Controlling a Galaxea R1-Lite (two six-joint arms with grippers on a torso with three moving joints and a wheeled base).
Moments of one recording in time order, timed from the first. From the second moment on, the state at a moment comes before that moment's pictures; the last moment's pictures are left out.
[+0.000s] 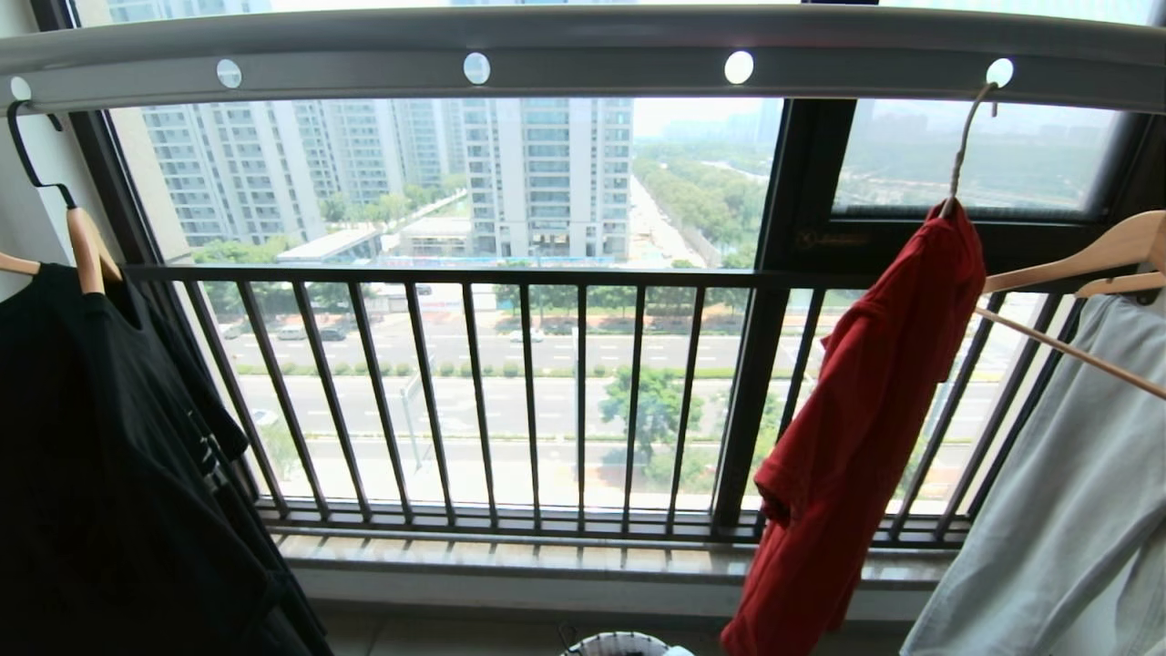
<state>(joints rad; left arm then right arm) -0.01 0.00 0.00 0.00 0.03 -0.06 -0.01 0.00 0.00 0.01 0.05 -0.08</state>
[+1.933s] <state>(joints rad) -0.01 0.00 0.00 0.00 0.03 -0.06 -0.01 0.00 0.00 0.01 0.05 -0.08</state>
